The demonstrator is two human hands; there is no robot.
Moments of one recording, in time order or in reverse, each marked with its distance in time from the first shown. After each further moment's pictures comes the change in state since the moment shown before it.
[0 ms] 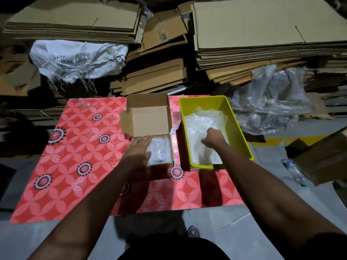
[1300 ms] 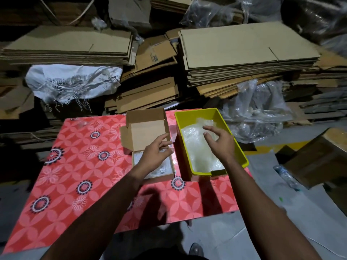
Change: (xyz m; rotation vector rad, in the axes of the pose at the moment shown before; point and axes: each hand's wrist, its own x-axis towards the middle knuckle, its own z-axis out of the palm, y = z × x) left_hand -0.006 0.075 -0.040 -0.797 0.067 0.124; right_hand -0.092 -0.003 -0.046 0.588 0.544 -0.371
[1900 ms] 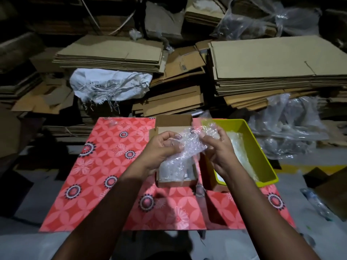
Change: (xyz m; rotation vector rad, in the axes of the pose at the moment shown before) left_hand -0.054 0.053 -0.075 -0.519 -0.016 -0.022; right_hand -0.036 -0.122 0.042 1.119 -0.338 0.420
